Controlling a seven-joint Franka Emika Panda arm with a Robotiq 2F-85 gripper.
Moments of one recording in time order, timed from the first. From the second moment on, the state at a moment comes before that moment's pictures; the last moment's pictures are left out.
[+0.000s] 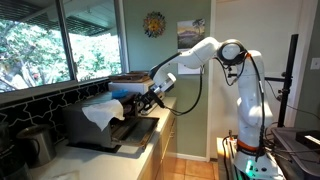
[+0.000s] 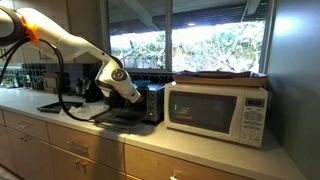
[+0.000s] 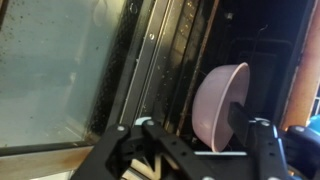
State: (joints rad) arm 0.08 0.11 -0.12 -2.10 1.44 2.67 -0.27
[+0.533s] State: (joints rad) arm 0.08 0.14 -0.10 -2.08 1.43 2.66 -0.27
